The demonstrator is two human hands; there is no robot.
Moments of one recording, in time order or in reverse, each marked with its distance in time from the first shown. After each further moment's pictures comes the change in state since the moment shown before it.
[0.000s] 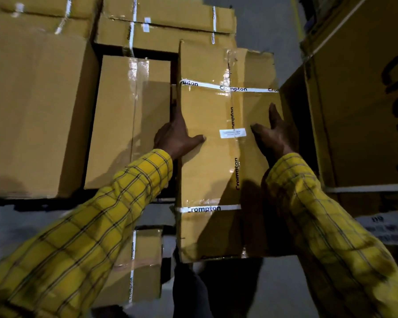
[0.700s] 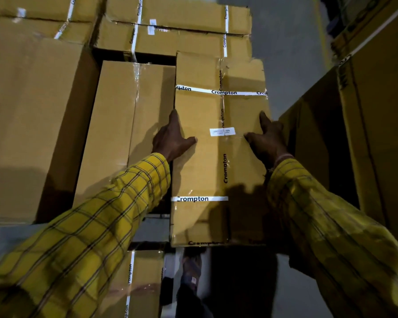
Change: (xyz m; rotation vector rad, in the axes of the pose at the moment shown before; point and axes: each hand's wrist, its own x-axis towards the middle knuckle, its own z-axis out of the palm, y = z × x) left_hand 0.100 -0.055 0.048 0.014 0.023 -0.100; right_hand 0.095 0.006 0.079 0.149 -0.127 -0.052
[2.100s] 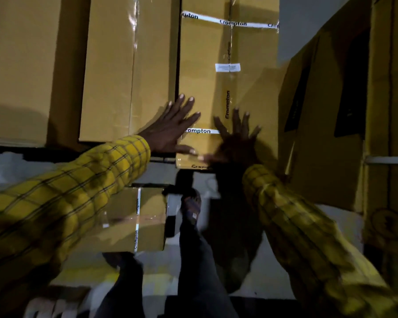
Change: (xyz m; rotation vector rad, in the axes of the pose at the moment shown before) left_hand -0.110 -0.106 0.029 0.554 -0.395 0.692; right_hand -0.199 0.054 0.094 -0.786 -0.272 -0.354
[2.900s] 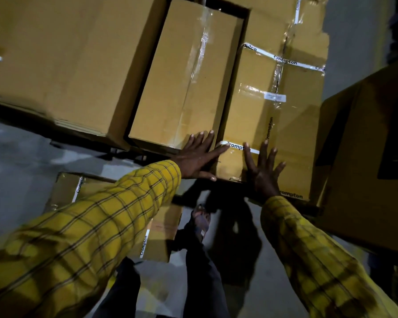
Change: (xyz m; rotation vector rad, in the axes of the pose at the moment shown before) left_hand -0.069 -0.002 0.026 -0.123 -0.070 -0.156; right_hand -0.013 -0.027 0.036 -0.263 0.106 -0.042
